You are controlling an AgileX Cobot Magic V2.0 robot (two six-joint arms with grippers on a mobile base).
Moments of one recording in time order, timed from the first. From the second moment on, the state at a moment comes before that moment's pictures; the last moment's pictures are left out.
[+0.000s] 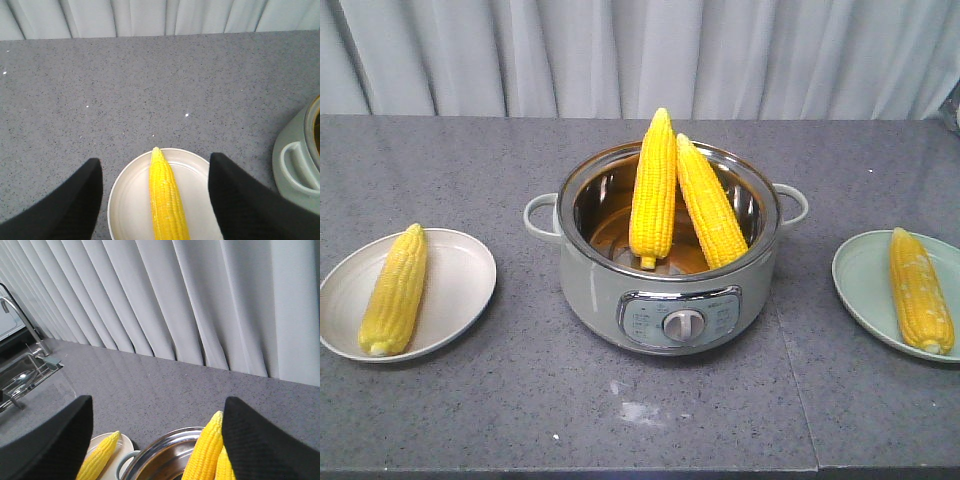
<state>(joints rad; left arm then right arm) -0.11 1.20 -1.53 0.11 1.05 -0.15 -0.21 1.39 -1.62 1.16 1.05 -0.74</state>
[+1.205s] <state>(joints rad) -0.11 1.20 -1.53 0.11 1.05 -0.15 -0.21 1.39 -1.62 1.16 1.11 -0.75</state>
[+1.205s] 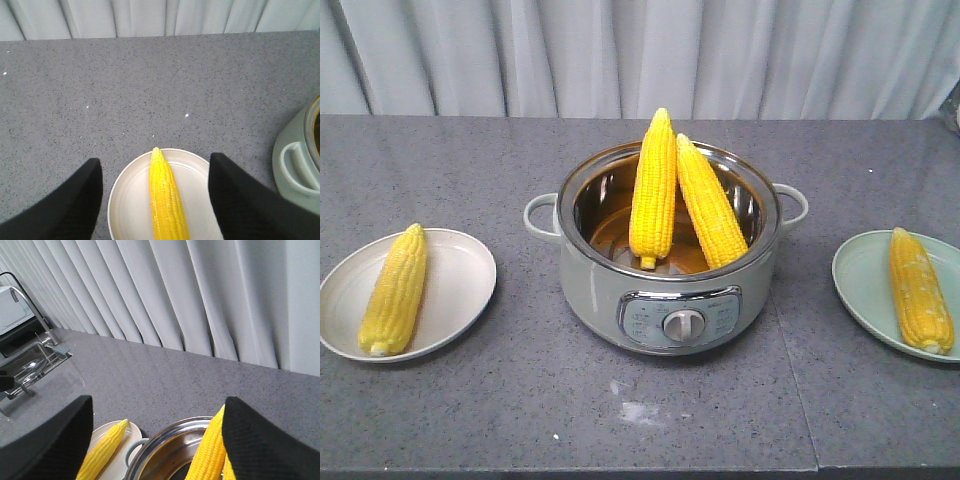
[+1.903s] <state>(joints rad) -0.11 1.20 -1.53 0.11 0.98 -0.15 0.10 1.45 -1.62 1.09 0.94 -0.79</state>
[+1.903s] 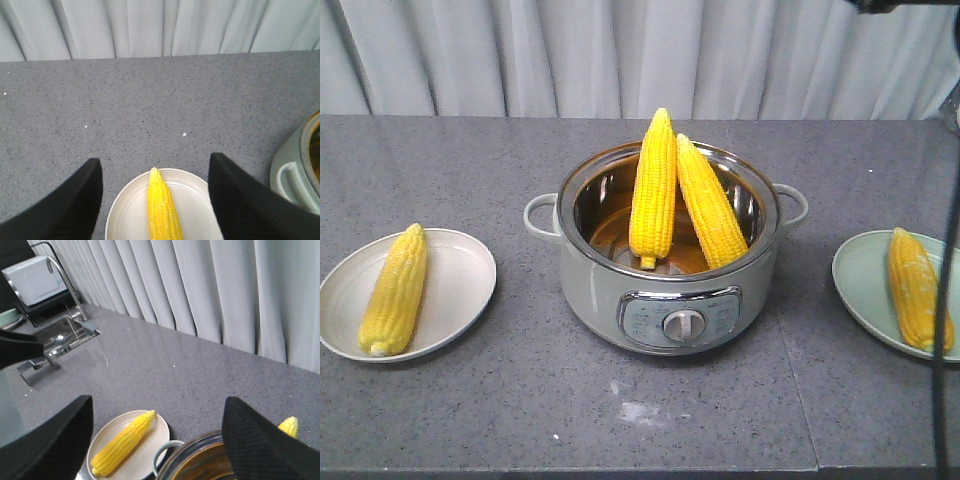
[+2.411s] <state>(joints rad) -0.11 1.20 -1.53 0.11 0.98 -0.15 0.40 1.78 -1.62 0.41 0.70 -0.35</state>
